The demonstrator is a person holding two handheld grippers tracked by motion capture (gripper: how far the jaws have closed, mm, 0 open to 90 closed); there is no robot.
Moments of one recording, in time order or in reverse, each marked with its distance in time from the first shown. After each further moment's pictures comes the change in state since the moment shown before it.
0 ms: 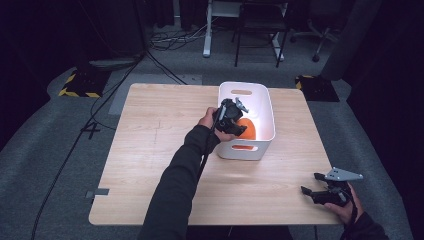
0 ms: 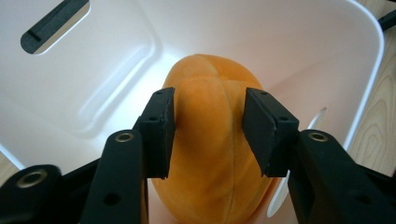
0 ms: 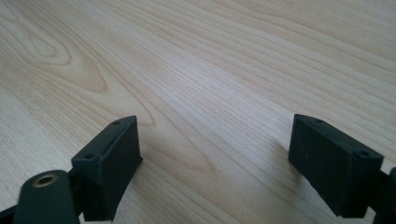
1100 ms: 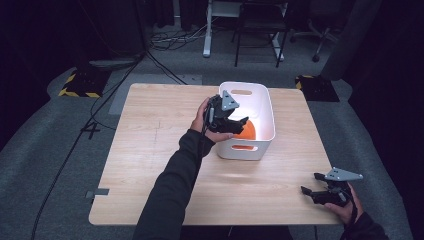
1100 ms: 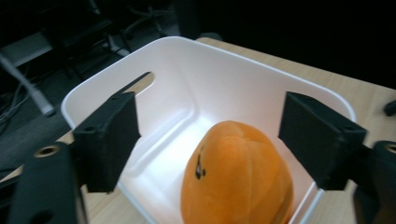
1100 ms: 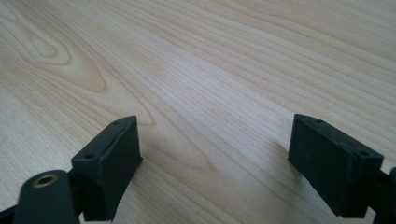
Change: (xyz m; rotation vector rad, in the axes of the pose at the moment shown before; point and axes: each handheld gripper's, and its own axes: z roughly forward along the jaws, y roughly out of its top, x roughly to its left) left arm -0.009 -0.011 -0.042 -0.293 0.187 -0.081; right arm 0.000 0.000 0.000 0.000 0.000 -0.001
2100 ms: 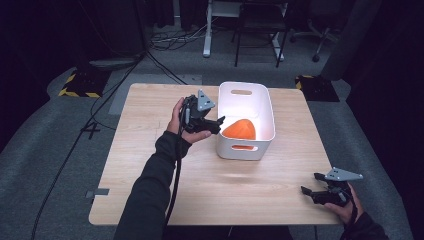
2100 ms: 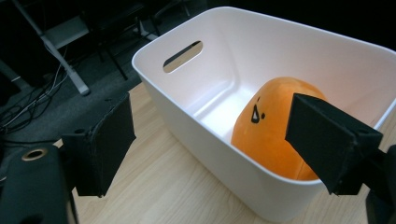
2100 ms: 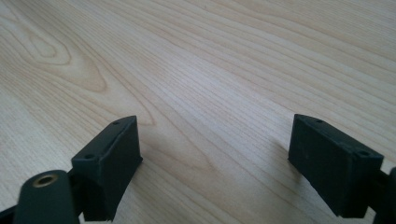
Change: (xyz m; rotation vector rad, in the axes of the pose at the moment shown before) left arm 0.034 -0.027 -0.043 0.038 0.090 -0.009; right arm 0.000 0.000 0.000 0.000 0.000 0.000
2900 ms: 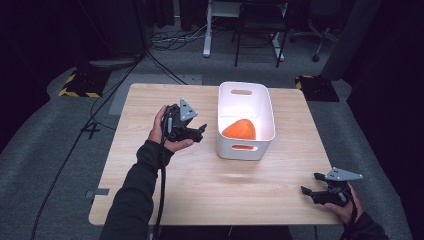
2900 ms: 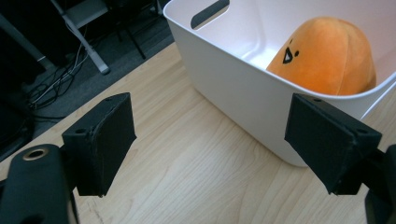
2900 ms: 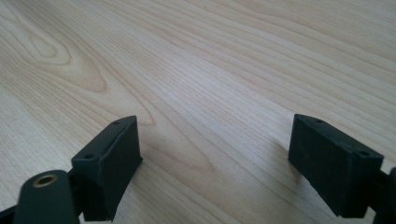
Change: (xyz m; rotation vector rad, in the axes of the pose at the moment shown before) left arm 0.013 -0.038 -0.025 0.083 0.068 0.015; right arm 0.000 0.000 0.000 0.000 0.000 0.000
